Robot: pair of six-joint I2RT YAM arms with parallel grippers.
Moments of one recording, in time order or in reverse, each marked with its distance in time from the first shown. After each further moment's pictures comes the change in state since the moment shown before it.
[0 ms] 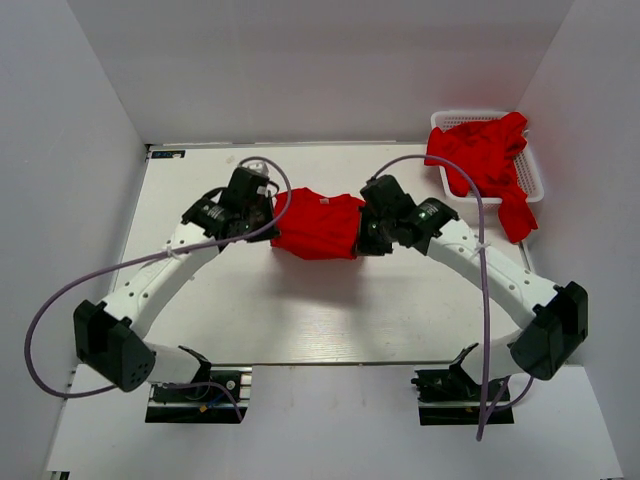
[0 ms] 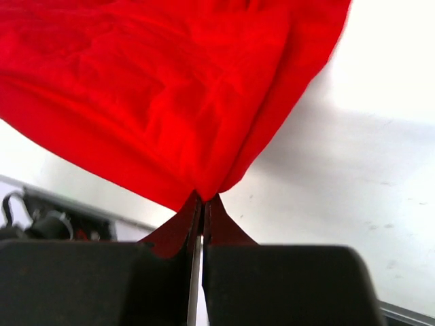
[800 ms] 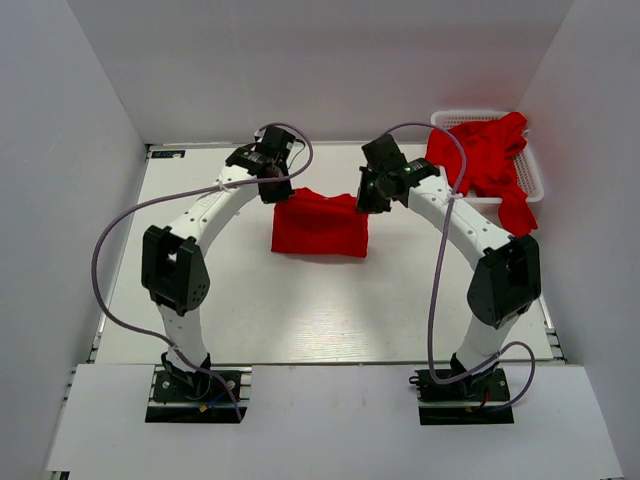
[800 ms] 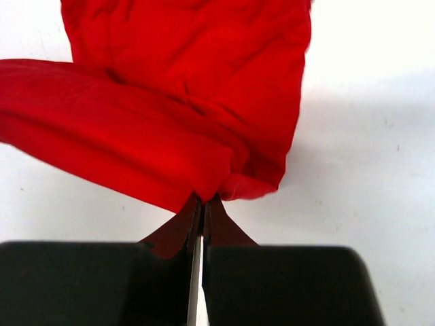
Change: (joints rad) left arm 0.070 0.532 0.499 -0.100 -0.135 0.012; right arm -0.199 0.338 0.286 0.057 0.032 -0.123
